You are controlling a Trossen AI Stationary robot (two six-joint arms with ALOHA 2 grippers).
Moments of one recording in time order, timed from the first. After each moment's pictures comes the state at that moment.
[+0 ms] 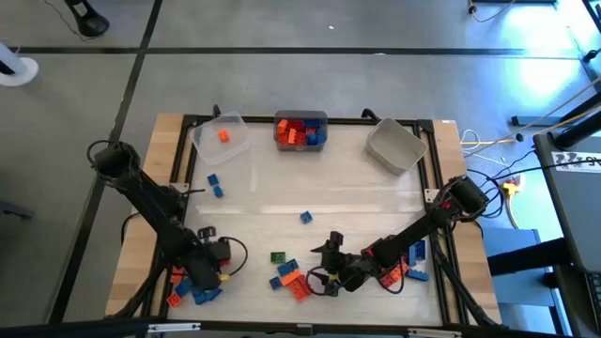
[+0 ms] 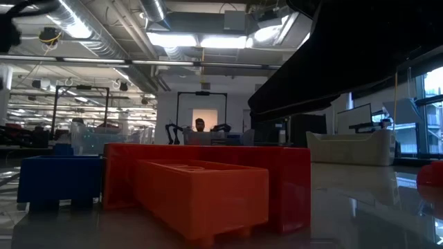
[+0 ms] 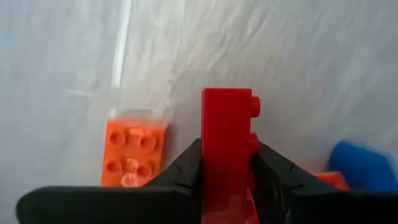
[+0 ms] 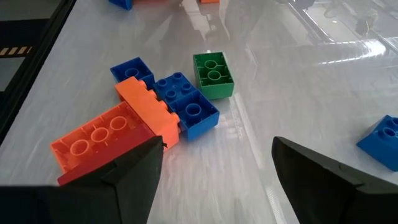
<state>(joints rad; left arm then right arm) -0.86 1.44 0.77 -0.68 -0.20 -1.06 0.61 1.90 0.99 0.24 0.57 0.44</state>
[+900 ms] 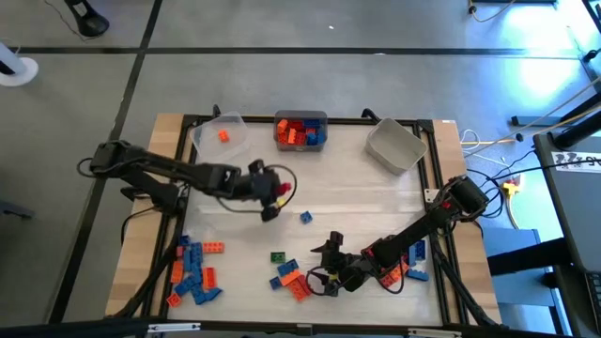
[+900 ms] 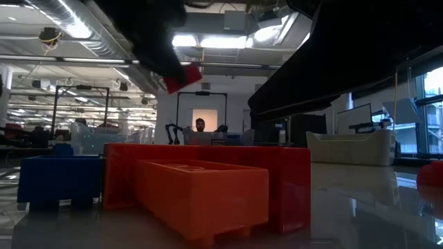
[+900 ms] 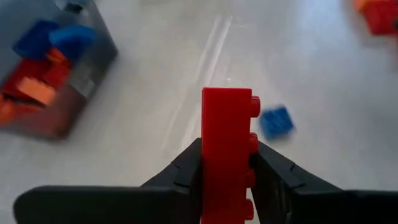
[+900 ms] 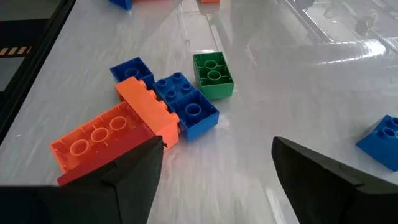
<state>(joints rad) -0.09 1.38 0.93 -0.36 -0.37 -0.24 0.61 1.90 0.99 0.24 0.58 0.44</state>
